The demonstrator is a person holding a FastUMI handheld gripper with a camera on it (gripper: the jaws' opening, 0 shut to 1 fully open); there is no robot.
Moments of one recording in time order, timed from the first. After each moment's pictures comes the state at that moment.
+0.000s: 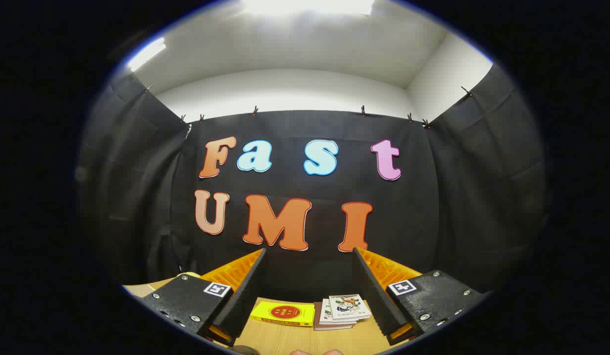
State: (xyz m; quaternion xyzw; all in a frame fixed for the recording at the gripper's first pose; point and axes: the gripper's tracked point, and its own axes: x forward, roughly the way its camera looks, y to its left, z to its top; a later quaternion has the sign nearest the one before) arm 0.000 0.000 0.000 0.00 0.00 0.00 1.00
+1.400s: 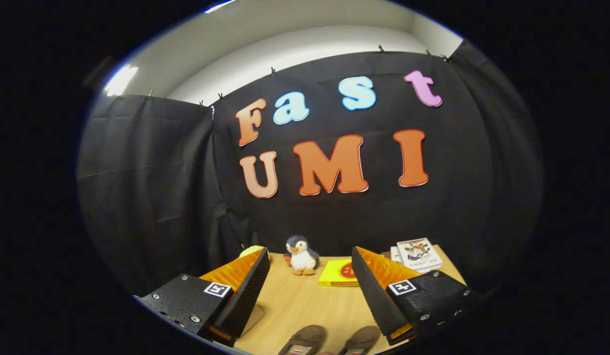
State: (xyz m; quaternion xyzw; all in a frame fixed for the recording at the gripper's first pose) arm -0.027 0.134 -0.123 0.12 0.21 0.16 0.96
